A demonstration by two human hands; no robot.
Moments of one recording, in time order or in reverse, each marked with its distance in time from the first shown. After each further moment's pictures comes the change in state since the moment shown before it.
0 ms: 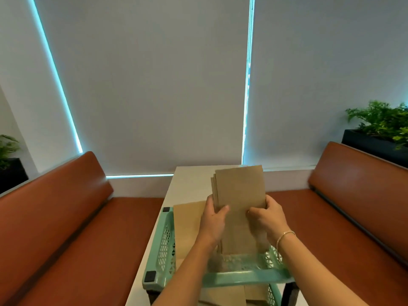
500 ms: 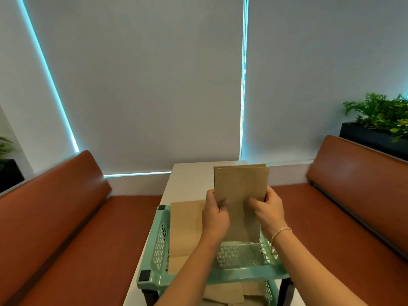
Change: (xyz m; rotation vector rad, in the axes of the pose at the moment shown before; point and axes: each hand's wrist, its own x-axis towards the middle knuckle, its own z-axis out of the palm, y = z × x) left_hand 0.004 0.000 0.022 0.289 0.130 0.094; right_hand 0.004 -0.001 -0.006 0.079 0.046 -0.178
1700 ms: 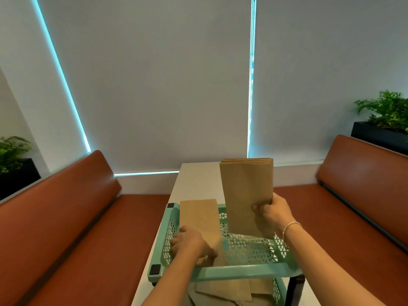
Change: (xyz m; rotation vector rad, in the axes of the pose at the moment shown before) left_hand -0.007 -0.047 -0.057 0.983 -0.224 -0.685; right_hand 0.014 0.012 -0.006 -0.221 -0.103 0.160
